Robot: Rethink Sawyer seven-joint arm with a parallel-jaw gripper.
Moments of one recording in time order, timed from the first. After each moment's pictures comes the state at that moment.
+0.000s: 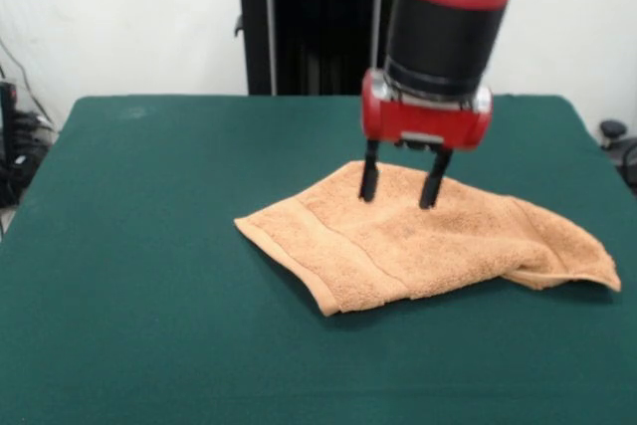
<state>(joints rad) -0.04 -0.53 -0.05 1.39 -0.13 0.65 1.80</state>
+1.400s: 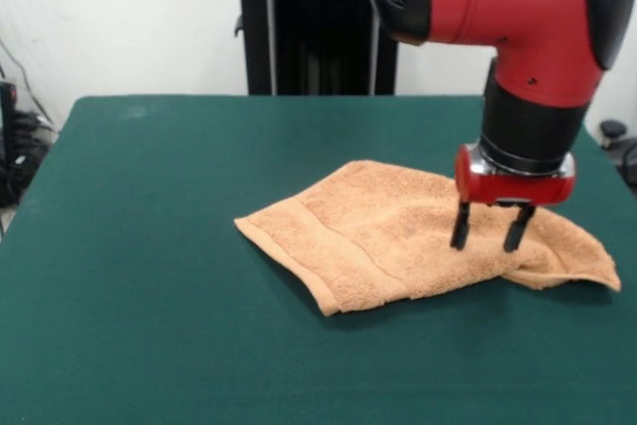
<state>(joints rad) 0.09 -0.36 -0.06 1.32 -0.03 0.62 1.80</state>
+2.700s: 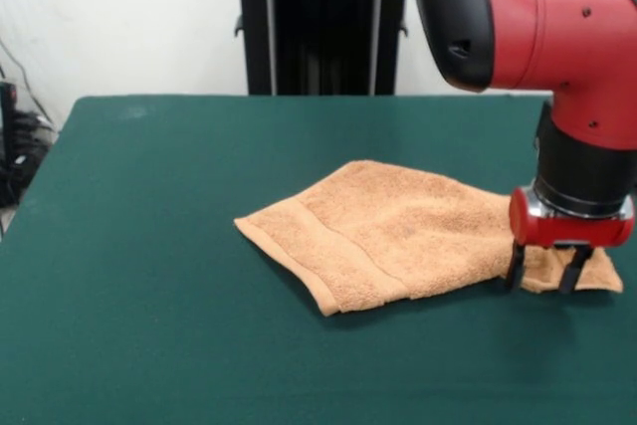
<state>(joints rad) 0.17 -0.25 -0.10 1.18 0.08 0.59 1.80</state>
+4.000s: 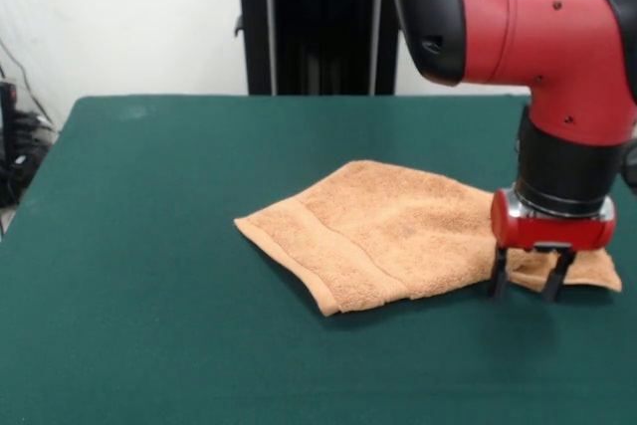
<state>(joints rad) 0.15 -0.27 -0.11 1.24 0.08 0.50 1.80</state>
